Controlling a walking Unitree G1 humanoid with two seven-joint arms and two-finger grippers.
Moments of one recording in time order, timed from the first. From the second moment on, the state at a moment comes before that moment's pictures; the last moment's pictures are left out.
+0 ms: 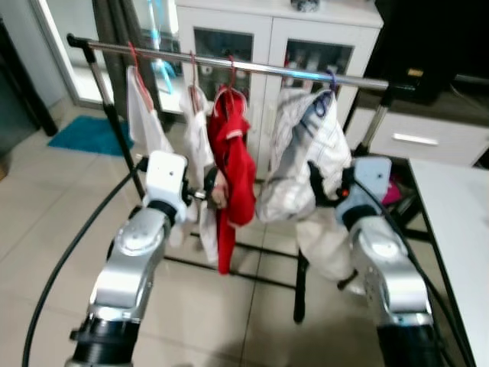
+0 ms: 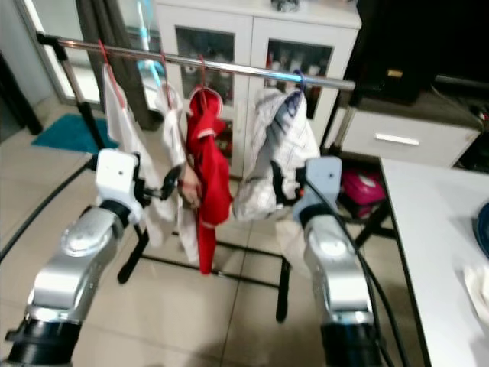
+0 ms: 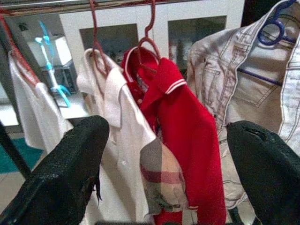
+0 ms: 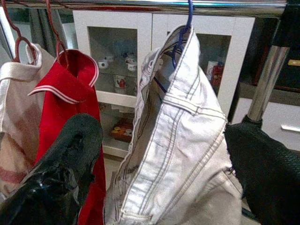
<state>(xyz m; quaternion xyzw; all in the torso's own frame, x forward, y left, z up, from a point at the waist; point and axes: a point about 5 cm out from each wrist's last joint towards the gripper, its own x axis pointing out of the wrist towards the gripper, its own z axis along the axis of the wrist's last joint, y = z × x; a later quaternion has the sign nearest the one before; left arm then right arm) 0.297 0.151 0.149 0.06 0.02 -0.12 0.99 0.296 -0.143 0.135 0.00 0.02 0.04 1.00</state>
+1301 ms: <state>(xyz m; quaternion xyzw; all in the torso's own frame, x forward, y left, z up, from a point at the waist) 0.292 0.144 0.142 0.05 0.02 -0.14 0.99 0.297 -0.137 0.142 0.00 0.00 0.08 1.00</state>
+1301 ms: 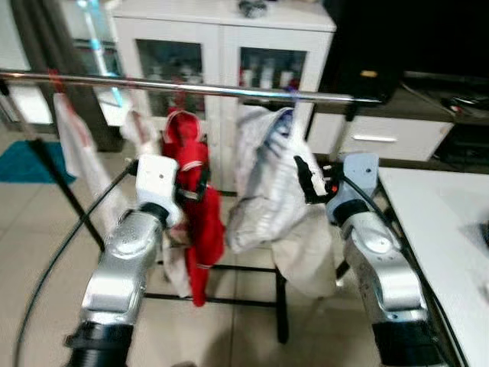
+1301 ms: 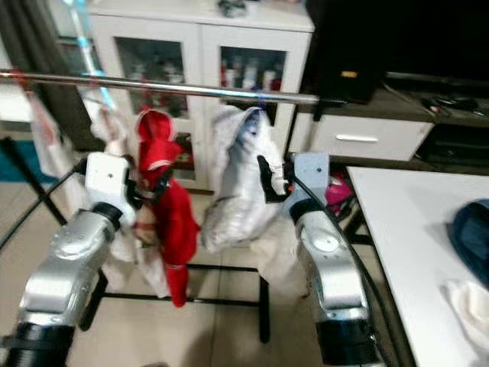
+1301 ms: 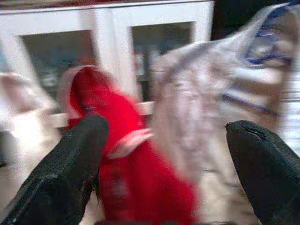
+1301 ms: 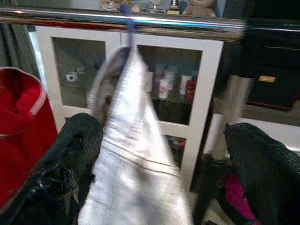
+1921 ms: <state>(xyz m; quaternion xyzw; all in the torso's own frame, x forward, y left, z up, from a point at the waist) 0.279 0.165 0.148 0.11 0.03 -0.26 0.96 0.320 -0.103 0.182 0.00 -0.03 0.25 0.97</state>
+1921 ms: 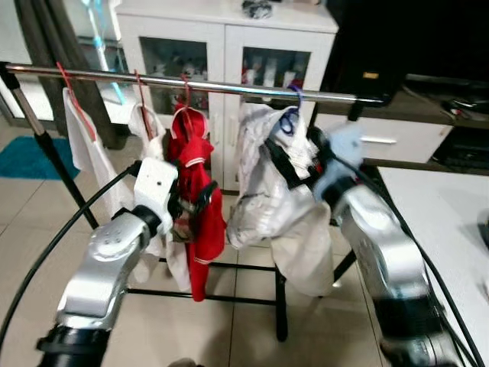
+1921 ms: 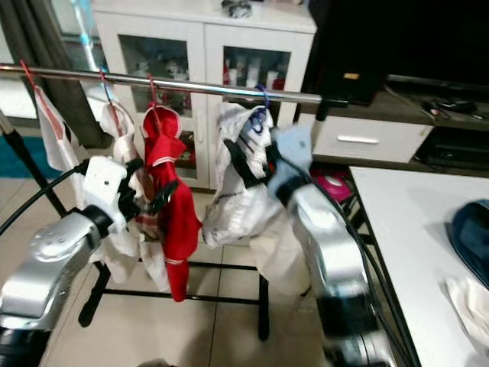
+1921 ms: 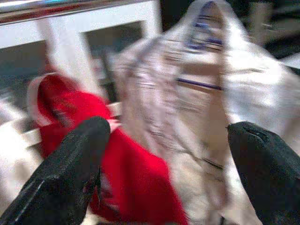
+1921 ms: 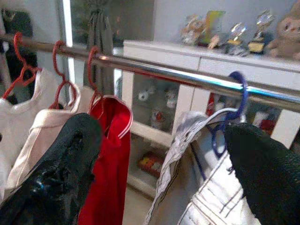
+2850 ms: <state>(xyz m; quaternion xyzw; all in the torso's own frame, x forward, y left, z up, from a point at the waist) 0.264 0.176 0.152 0.13 0.05 -0.31 0.94 0.378 -0.076 0.182 -0.02 0.01 0.26 0.96</state>
